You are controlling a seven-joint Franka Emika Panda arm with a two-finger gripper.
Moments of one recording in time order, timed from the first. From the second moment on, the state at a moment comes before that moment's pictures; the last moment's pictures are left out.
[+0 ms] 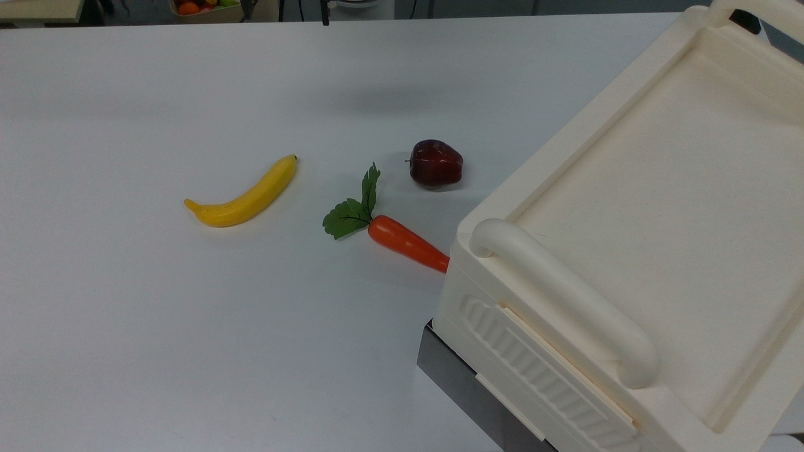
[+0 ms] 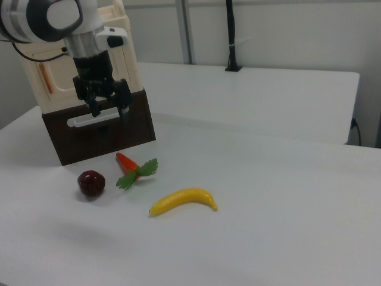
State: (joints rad) arm 0.06 0.02 -0.04 -1.58 -0.04 1.63 0.00
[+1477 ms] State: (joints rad) arm 0.39 0.15 -0.03 -1.44 0.19 2.00 -0.47
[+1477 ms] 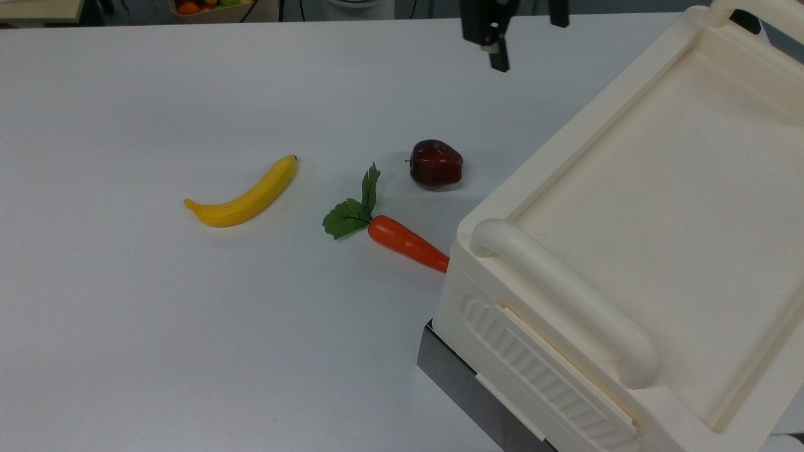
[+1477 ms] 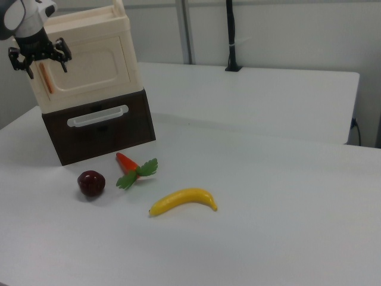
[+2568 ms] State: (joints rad) arm 0.45 0.25 0.00 -1.44 0.23 2.21 -0.54
